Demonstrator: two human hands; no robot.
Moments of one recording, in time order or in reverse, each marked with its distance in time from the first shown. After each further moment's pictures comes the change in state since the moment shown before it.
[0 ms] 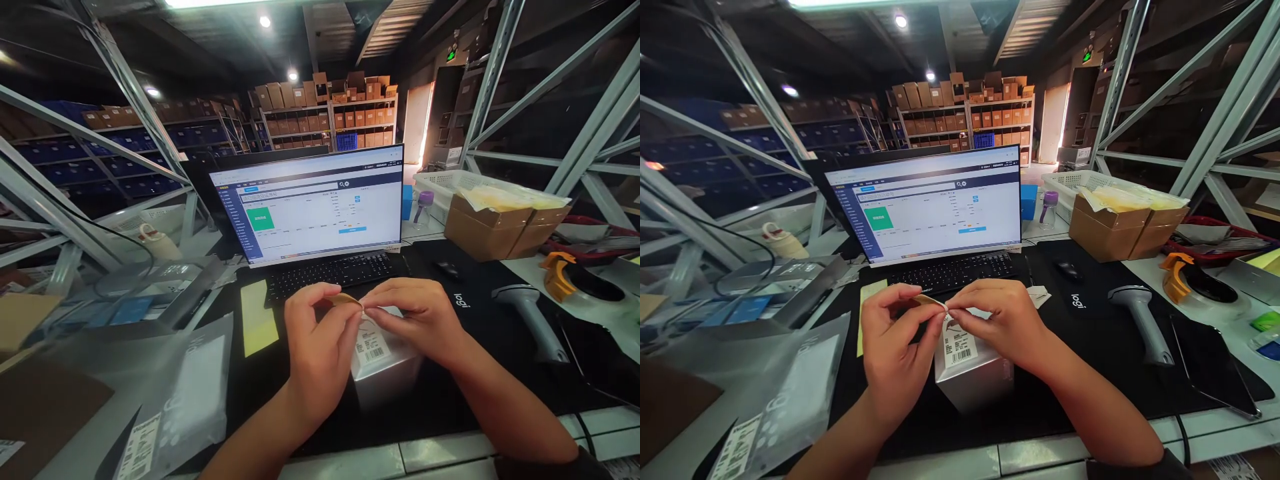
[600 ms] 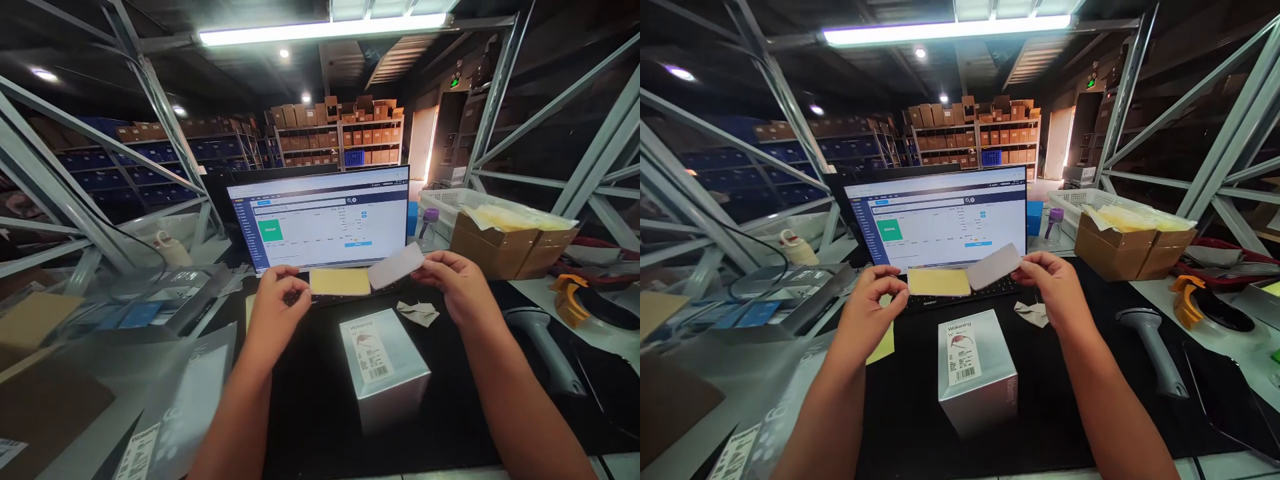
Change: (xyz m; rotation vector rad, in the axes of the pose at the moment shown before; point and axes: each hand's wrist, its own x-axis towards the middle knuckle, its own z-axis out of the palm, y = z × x) left_hand 0.033 -0.087 -0.021 -0.046 -0.241 -0.528; right_hand 0.010 0.055 -0.049 0.418 0.499 0.713
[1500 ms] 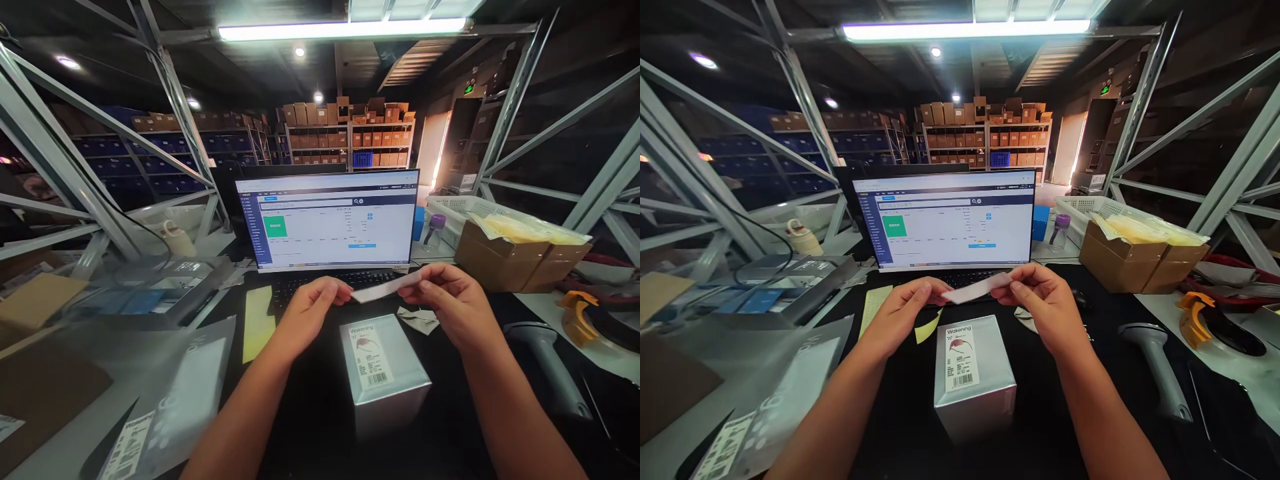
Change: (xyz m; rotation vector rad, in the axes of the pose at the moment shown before) left_hand 0.003 0.012 0.032 -0.379 -0.389 -0.034; right_hand -0.020 0.000 0.008 0.071 -0.291 -0.063
